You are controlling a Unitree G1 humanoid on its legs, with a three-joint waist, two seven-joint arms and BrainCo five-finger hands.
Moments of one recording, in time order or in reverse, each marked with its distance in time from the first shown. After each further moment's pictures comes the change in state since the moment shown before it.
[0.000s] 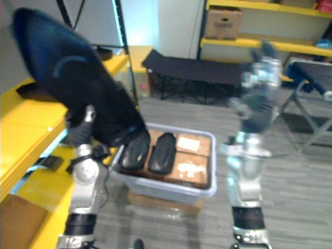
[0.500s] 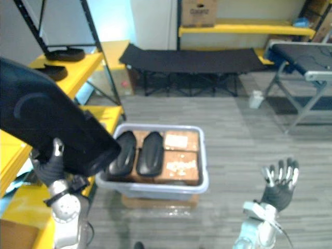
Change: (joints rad) left arm 0.308 -0.129 0.028 -0.132 0.012 -0.073 -0.026; right arm 0.384 0.246 -0.075 0.190 0.165 0.060 -0.021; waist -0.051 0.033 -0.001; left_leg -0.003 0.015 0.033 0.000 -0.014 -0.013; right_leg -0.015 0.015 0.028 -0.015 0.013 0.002
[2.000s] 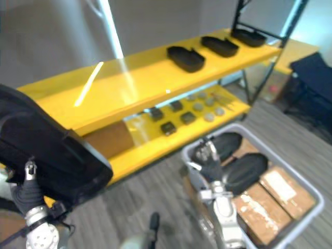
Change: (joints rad) left arm 0.273 -0.013 0.080 -0.169 -0.092 -0.009 -0.151; right arm -0.168 -0.159 0.458 0.084 -0.309 0.114 0.047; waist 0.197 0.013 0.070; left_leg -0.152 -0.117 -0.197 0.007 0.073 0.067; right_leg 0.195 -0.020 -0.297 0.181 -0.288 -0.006
